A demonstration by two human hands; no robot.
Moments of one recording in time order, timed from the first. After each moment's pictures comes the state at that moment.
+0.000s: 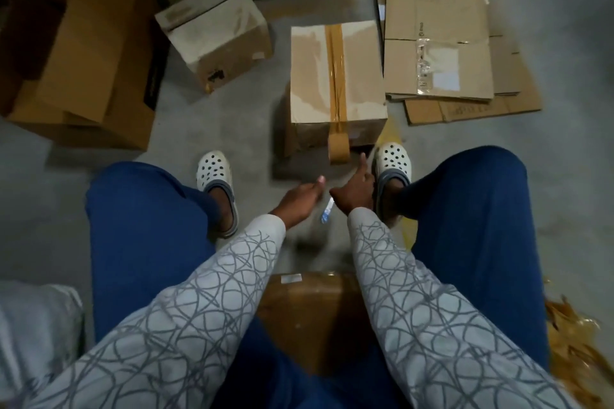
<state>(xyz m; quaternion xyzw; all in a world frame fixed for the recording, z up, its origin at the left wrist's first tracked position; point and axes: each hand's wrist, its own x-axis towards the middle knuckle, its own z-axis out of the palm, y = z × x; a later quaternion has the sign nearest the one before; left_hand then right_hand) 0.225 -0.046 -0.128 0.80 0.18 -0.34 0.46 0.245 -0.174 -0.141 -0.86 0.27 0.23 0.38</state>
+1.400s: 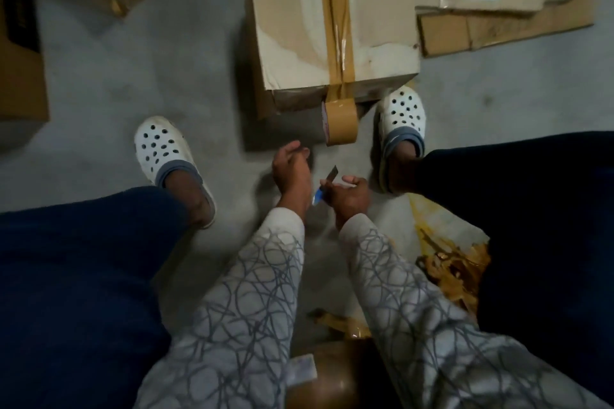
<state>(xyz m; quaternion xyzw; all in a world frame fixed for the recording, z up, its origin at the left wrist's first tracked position) 0.303 -0.074 -0.279 0.55 0.54 -0.14 0.62 0.256 -0.163 -0.308 -0.60 0.55 0.18 0.55</state>
